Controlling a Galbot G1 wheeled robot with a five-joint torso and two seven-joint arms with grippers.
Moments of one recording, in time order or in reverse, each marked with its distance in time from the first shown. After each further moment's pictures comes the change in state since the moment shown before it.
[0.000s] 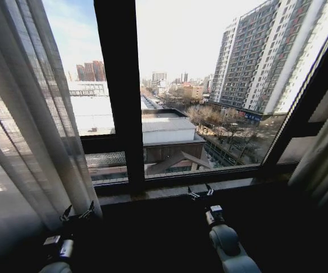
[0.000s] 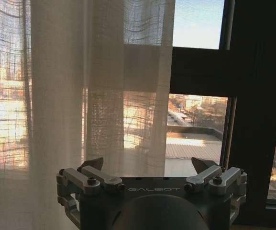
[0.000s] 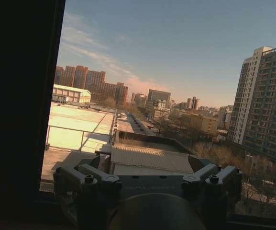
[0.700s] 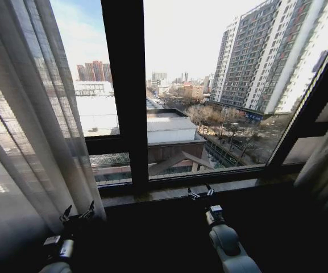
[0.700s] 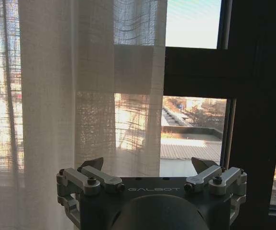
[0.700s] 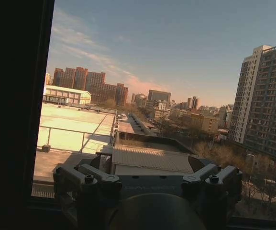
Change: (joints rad) left arm 0.000 0.000 0.000 0.000 0.000 0.000 0.001; right arm 0.000 0.000 0.000 0.000 0.000 0.000 0.000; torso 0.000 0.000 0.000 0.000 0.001
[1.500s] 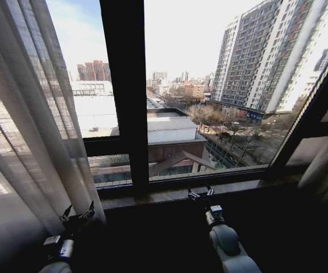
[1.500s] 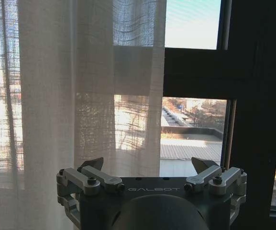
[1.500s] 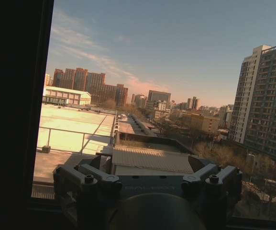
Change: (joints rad) left arm 0.000 0.000 0.000 0.000 0.000 0.000 0.000; right arm 0.000 0.000 0.000 0.000 0.000 0.000 0.000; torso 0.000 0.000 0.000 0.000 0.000
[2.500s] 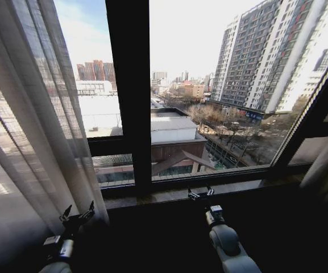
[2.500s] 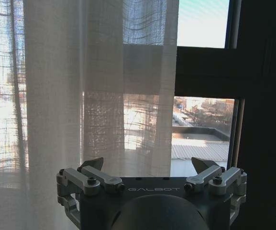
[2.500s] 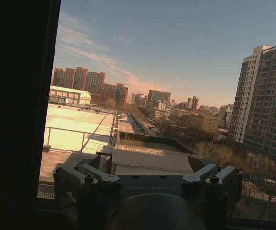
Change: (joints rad) left arm 0.000 0.000 0.000 0.000 0.000 0.000 0.000; right arm 0.000 0.000 0.000 0.000 0.000 0.000 0.000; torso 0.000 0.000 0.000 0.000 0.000
